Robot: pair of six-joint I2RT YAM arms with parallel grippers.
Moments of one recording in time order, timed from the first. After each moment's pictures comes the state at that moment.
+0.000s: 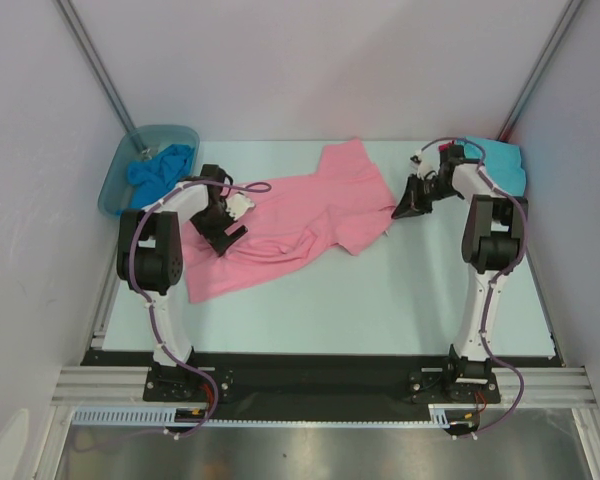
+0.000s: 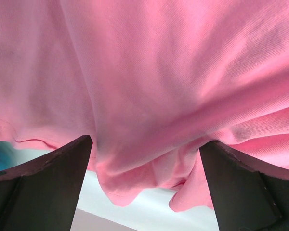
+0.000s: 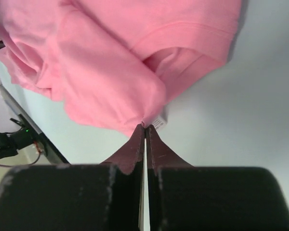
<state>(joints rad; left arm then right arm) -0.12 2.01 1.45 -0.83 -0.01 0.74 -0.06 2.27 1.79 -0.82 -0.77 -0.04</state>
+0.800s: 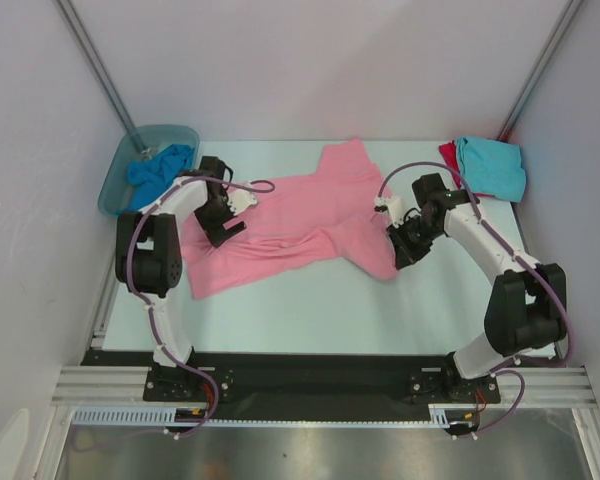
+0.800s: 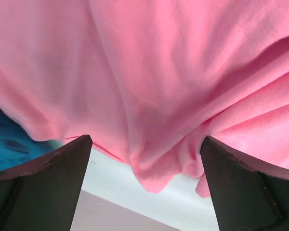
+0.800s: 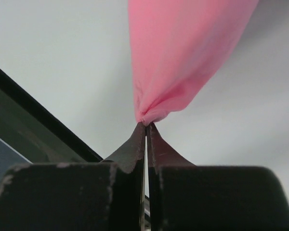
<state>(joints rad) -0.12 1.99 1.50 -0.84 -0.02 0.90 0.20 1.58 1.22 -0.97 -0.41 -0.45</state>
